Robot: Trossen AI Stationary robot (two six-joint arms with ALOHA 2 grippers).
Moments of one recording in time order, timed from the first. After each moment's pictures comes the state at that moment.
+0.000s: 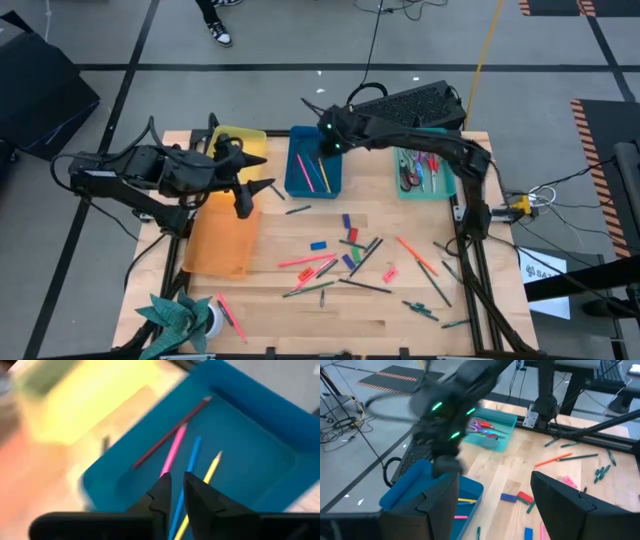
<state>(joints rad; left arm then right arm) -0.20 1.18 1.56 -0.89 -0.52 -0.28 -0.40 1.94 1.64 -0.57 -0.02 0.43</state>
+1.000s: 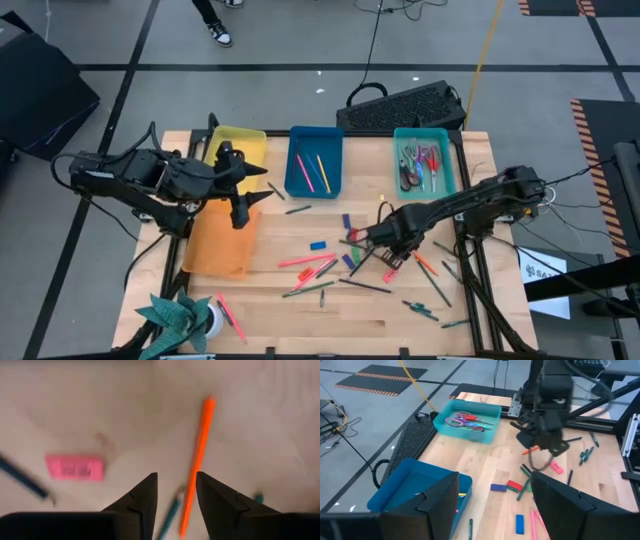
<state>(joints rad) -0.25 1.19 1.56 -0.92 -0.49 -0.26 0.19 1.57 0.92 -1.06 -0.13 0.94</state>
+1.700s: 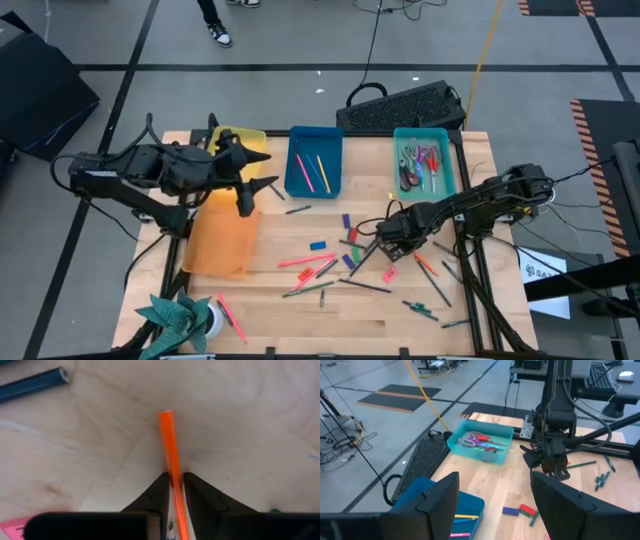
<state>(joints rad) -0.17 1.19 1.56 -0.79 -0.50 -0.17 0.16 1.53 0.71 -0.83 -0.08 1.17</state>
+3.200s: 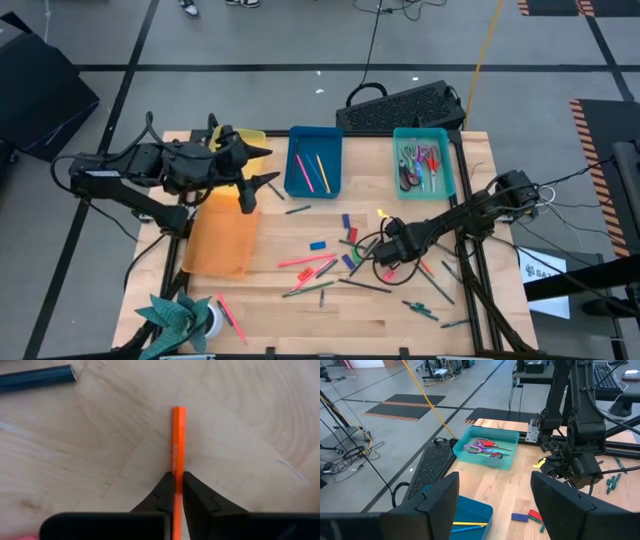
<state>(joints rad) -0.16 1.19 1.56 -0.76 -0.51 -0.10 0.34 1.70 0.74 -0.92 0.11 1.30</state>
